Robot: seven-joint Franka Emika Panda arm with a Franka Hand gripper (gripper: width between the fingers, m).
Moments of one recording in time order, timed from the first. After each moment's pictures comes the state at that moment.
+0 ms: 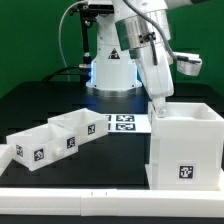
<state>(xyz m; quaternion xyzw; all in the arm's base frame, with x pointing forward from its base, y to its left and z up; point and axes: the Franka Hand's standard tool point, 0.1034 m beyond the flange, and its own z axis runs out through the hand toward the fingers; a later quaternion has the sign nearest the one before) 0.538 0.065 0.097 -0.70 0.70 0.03 0.14</state>
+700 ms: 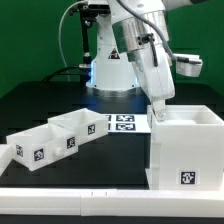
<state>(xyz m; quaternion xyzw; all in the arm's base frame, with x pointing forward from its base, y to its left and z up) 0.547 0.062 0.096 -0.70 0.69 0.03 0.15</state>
